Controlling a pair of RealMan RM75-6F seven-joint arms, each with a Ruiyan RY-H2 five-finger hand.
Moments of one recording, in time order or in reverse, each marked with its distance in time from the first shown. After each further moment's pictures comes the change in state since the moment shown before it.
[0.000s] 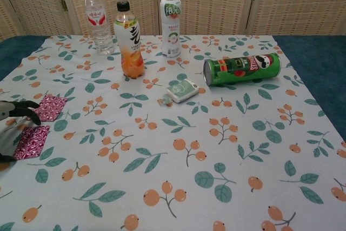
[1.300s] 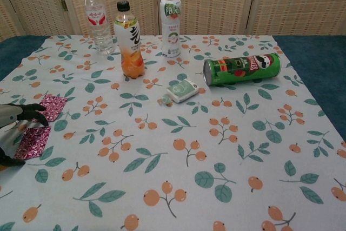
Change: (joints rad) left arm 0.008 -0.037 -0.012 -0.009 -0.022 0.016 0.060; right arm -0.008 -0.002 -0.002 0.013 0.007 0.001 0.017
